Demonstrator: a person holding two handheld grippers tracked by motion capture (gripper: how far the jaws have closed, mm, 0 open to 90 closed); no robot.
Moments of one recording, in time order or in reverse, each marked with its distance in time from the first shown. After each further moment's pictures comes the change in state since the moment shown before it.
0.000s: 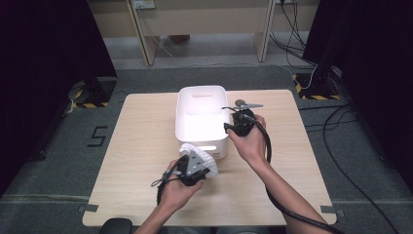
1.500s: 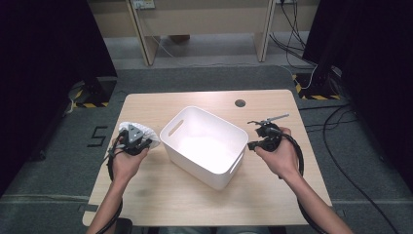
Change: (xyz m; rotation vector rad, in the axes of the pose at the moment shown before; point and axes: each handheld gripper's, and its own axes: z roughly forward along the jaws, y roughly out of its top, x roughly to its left) left arm 0.161 -0.046 -0.030 0.062 0.318 -0.157; right arm -0.043 -0.040 -0.057 0.228 0.113 -0.046
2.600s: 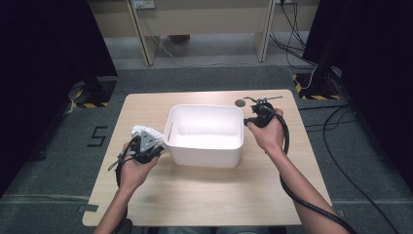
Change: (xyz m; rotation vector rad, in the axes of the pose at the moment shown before) left arm -0.041 0.005 -0.016 -0.021 -0.101 0.109; right arm -0.028 0.059 0.038 -0.146 -0.115 0.121
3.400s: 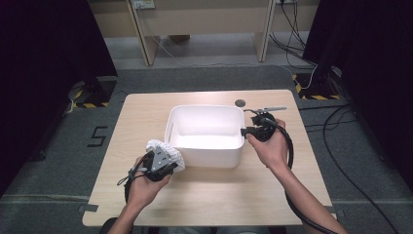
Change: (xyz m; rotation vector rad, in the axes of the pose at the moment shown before) left arm -0.057 -0.002 -0.014 -0.018 -0.130 0.055; right arm 0.027 -0.030 -0.036 -0.019 0.064 -0.041
